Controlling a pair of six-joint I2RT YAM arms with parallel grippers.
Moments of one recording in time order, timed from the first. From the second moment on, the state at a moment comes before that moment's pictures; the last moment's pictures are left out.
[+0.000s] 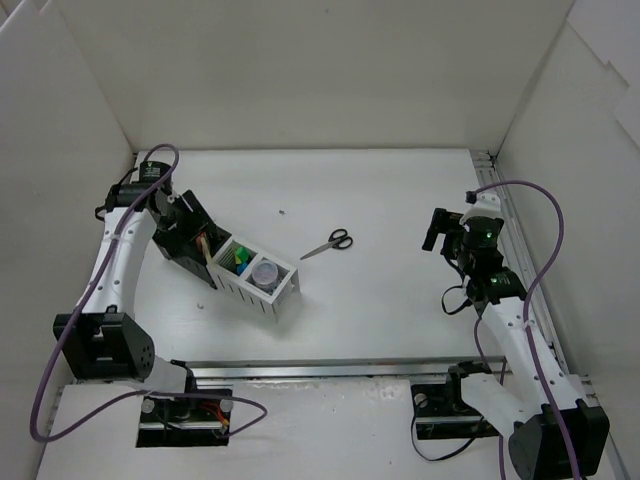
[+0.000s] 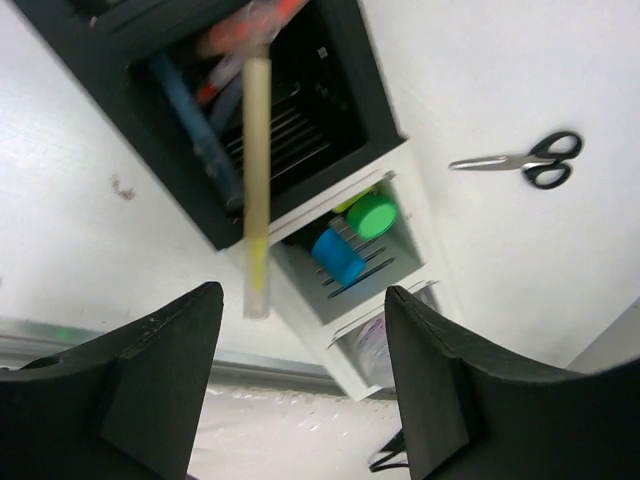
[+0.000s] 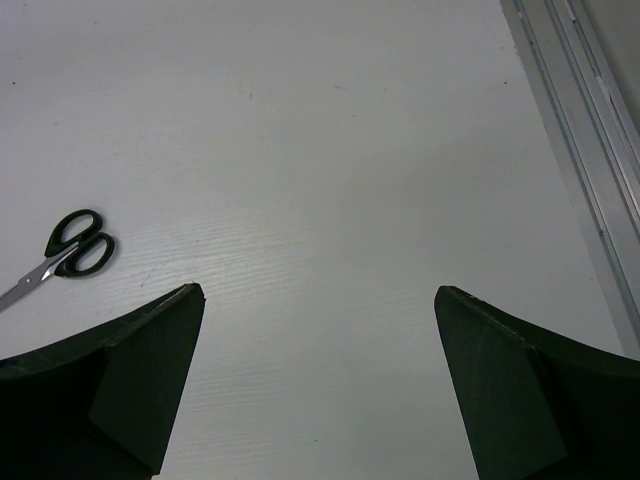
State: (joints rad) left arm 0.02 1.49 1.50 -1.16 0.18 -0.65; right arm 0.10 0.93 0.72 -0.23 0.17 0.20
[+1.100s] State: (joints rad) left arm -0.21 1.37 1.24 -0.93 -0.01 -0.62; right arm 0.10 0.93 0.72 -0.23 0.15 0.20
